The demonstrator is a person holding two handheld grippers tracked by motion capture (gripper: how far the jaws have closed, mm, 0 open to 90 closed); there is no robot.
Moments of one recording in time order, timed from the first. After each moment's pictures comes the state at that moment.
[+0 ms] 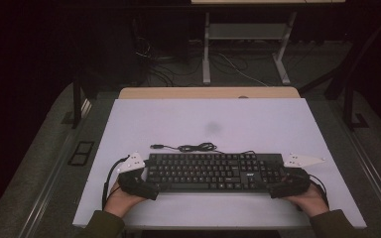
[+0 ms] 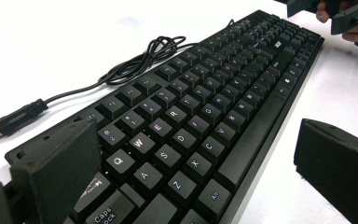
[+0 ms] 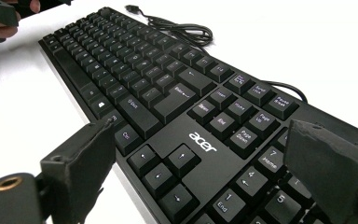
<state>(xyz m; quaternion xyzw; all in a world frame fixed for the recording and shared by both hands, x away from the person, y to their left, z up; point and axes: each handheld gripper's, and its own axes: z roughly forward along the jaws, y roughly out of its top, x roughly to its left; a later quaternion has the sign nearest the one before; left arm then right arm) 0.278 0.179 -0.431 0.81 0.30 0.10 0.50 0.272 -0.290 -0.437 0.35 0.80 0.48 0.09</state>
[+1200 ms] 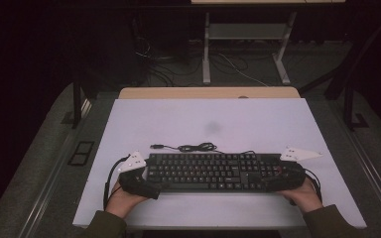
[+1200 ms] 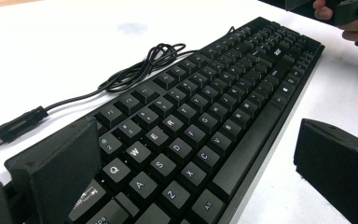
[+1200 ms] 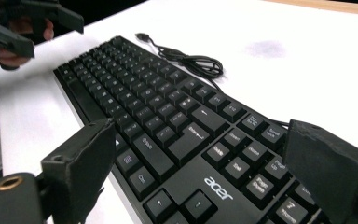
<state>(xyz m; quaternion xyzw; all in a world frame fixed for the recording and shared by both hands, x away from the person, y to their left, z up) 0.275 0.174 -0.424 0.80 0.31 0.10 0.51 0.279 -0.273 -0.420 0.35 0.78 0.51 0.09</state>
